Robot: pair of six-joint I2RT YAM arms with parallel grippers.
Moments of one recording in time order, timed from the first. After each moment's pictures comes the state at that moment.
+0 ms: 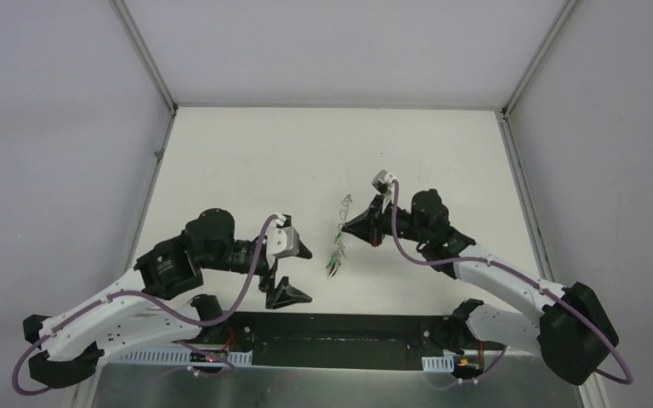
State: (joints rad) left arm -1.03 0.65 0.88 -0.47 0.51 0.02; right arm 0.72 1.06 0.53 0.36 -0.56 0.30
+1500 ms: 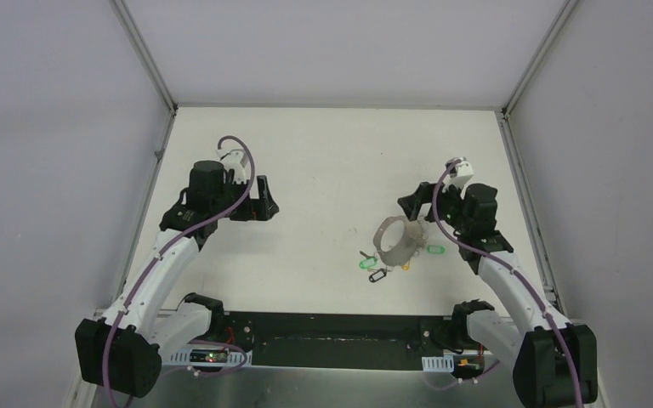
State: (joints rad) left arm -0.25 1.00 0.81 -0.44 0.30 -0.33; right arm 0.16 0.99 0.49 0.14 -0.41 0.25
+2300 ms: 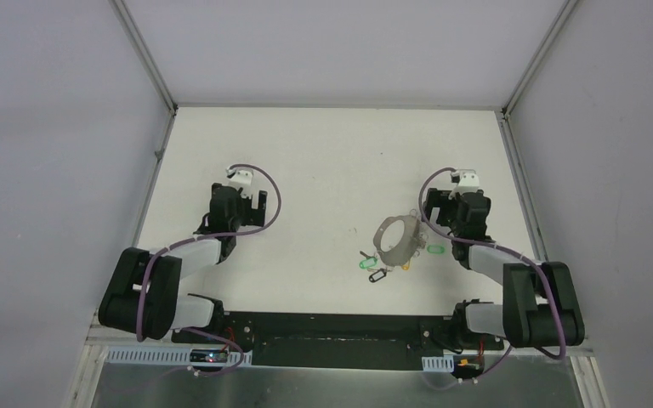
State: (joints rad) left arm -0.21 1.28 0.37 0.45 -0.14 0.02; right arm 0.07 1.27 0.34 0.45 0.00 0.07
